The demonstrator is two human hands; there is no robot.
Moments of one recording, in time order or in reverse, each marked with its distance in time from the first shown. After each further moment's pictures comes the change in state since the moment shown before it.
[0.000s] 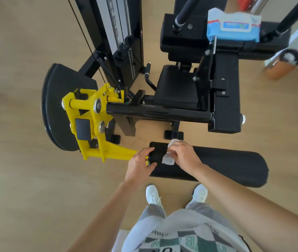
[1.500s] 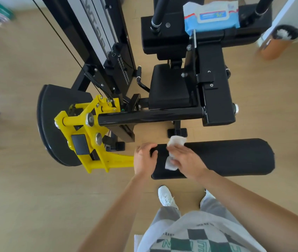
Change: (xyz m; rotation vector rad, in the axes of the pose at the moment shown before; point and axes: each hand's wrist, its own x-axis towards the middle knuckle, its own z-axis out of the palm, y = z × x) left_hand 0.039 0.027 0.009 0.174 0.087 -0.045; right_hand -0.030 0.001 0.011 -0.085 0.016 0.024
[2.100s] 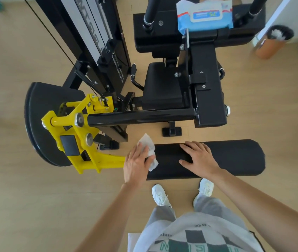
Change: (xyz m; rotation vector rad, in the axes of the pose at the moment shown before) left_hand -0.018 -0.023 0.012 0.305 0.049 0.262; right_hand -0.023 0.048 -0.034 -0.152 -0.159 0.292
